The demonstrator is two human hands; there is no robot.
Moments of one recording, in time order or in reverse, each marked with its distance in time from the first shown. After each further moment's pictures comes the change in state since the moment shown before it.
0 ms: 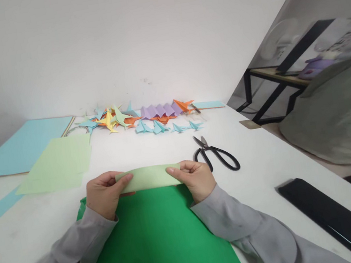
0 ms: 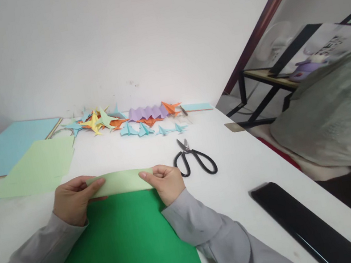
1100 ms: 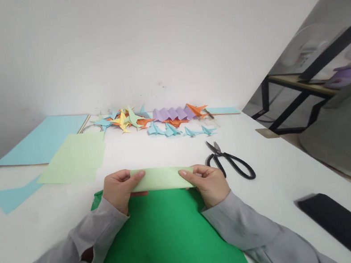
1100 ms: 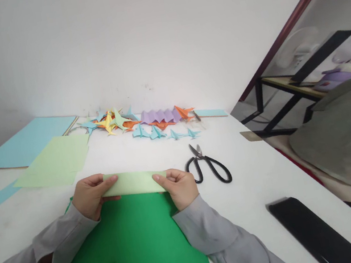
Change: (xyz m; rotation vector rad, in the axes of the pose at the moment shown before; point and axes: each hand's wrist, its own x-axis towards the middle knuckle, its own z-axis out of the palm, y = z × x) left_hand 0.006 -0.007 -0.003 -0.099 -0.081 -0.154; right_hand -0.001 0.002 -0.001 -0.001 0.004 -0.010
